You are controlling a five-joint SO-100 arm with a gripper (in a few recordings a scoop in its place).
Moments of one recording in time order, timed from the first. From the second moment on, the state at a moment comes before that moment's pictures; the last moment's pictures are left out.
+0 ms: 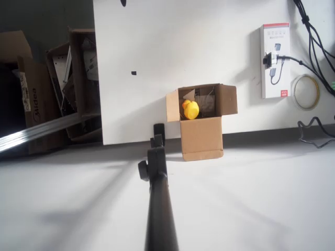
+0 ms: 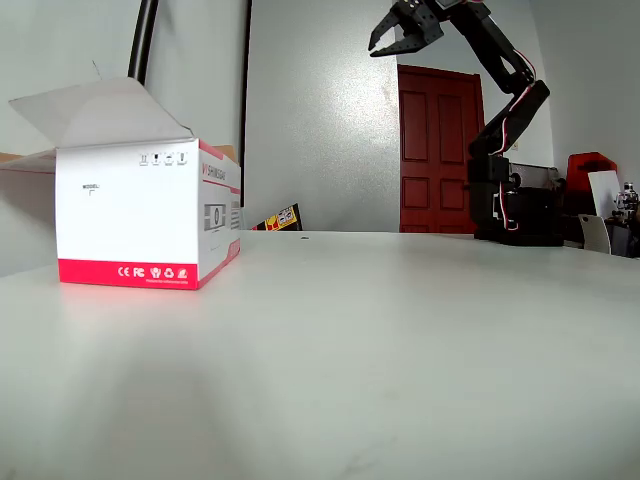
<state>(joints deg) -3.2 135.9 82.6 91.8 -8.4</state>
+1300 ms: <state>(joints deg) 2.6 168.5 145.0 67.9 -12.3</state>
